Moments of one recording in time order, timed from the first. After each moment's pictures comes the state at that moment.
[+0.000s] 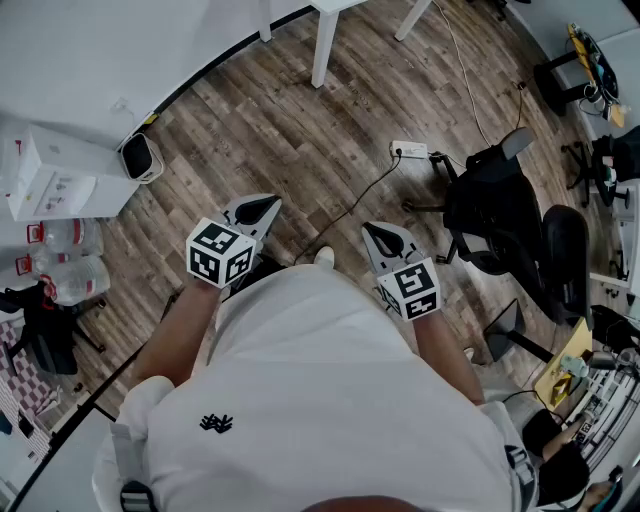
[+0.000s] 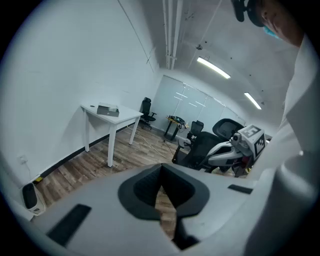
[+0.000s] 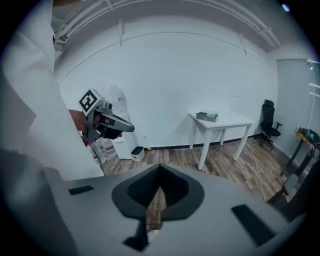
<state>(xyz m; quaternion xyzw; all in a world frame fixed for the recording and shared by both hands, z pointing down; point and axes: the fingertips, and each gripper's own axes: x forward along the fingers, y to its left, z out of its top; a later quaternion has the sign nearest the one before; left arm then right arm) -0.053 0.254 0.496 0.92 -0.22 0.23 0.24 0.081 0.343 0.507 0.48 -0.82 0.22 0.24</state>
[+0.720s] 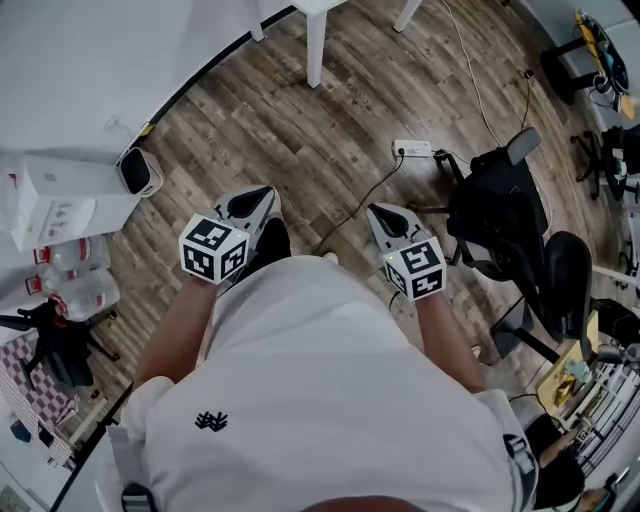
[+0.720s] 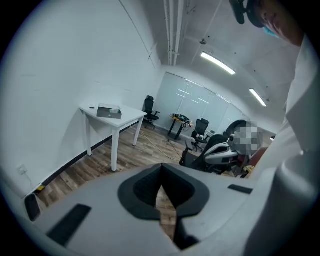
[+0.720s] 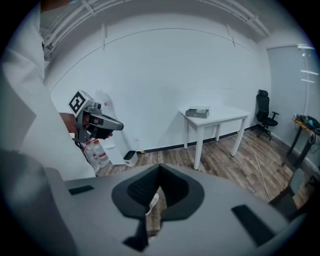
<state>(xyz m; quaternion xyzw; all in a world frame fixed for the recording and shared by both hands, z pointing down) -0.010 0.165 0.501 0.92 -0.23 0.24 0.22 0.147 0.248 0.531 0.50 -0.80 0.24 0.22</state>
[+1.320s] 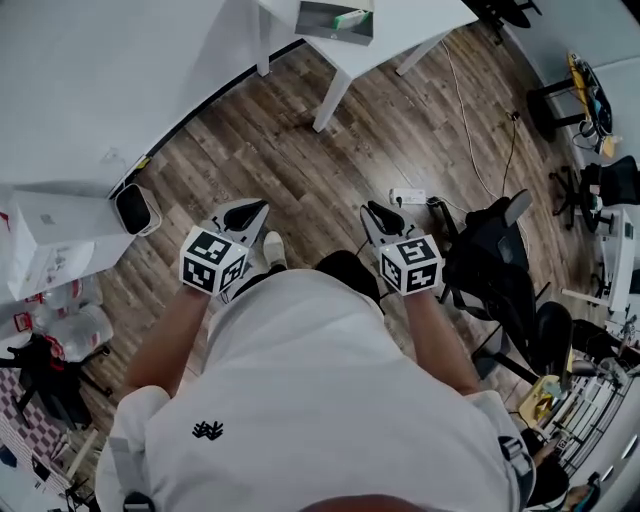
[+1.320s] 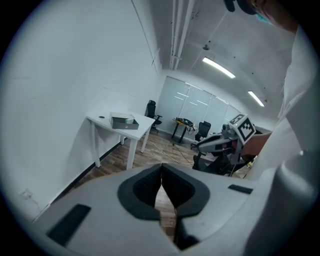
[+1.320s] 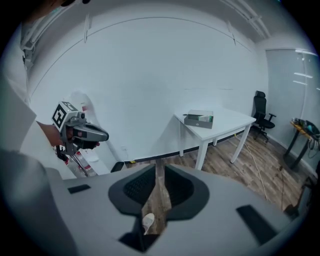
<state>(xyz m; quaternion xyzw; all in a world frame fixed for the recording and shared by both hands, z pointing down) -0.082 -0.009 0.499 0.93 -0.22 0.23 0.20 0.097 0.043 0.515 0.54 -0.77 0.25 0.23</state>
